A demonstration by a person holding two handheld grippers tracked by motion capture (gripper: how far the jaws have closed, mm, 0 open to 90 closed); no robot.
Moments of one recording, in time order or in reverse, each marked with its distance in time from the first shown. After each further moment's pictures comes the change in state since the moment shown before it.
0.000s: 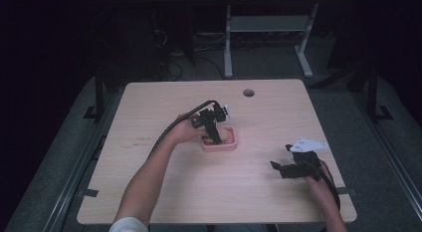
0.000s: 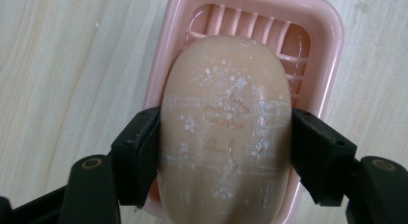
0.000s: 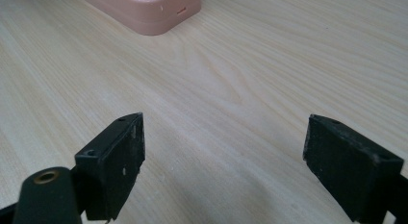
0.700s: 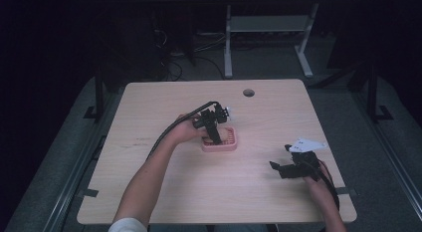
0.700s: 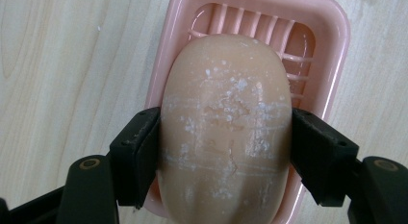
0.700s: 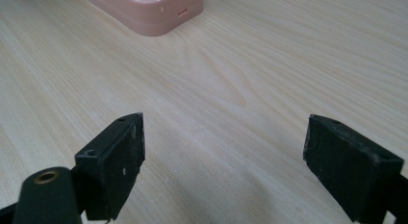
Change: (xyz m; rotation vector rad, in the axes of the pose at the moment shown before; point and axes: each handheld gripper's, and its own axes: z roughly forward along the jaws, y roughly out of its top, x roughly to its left) left arm -0.005 0.002 0.000 0.017 0.041 0.041; right arm 0.002 0.001 0.001 0.004 0.001 -0.005
